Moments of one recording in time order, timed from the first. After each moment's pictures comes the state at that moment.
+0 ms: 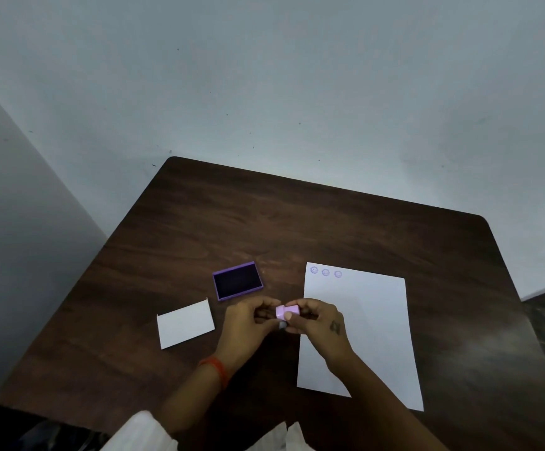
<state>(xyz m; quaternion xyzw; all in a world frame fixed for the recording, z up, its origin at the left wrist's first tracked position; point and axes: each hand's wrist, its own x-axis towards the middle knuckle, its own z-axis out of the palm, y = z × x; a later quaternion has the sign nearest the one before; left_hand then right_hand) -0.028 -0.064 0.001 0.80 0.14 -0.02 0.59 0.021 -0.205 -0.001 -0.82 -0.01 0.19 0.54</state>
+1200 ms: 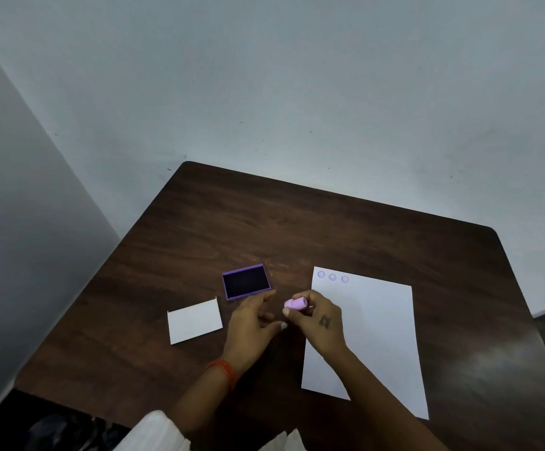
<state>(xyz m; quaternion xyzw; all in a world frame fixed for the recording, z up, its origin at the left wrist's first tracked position) -0.036 -0.064 -0.007 0.83 0.19 0.02 0.53 0.027 -0.191 -0.011 -0.86 -0.06 0.12 0.49</state>
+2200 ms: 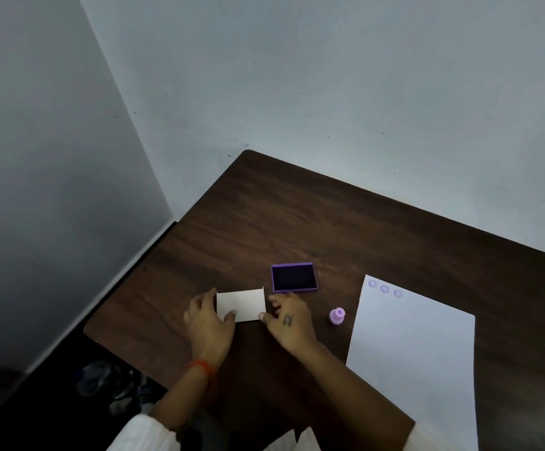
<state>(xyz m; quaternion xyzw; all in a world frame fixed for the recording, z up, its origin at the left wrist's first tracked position) -0.099 0.023 -0.021 0.79 0.47 0.09 0.37 -0.004 -0.087 -0.022 -0.88 -0.21 0.26 0.33</state>
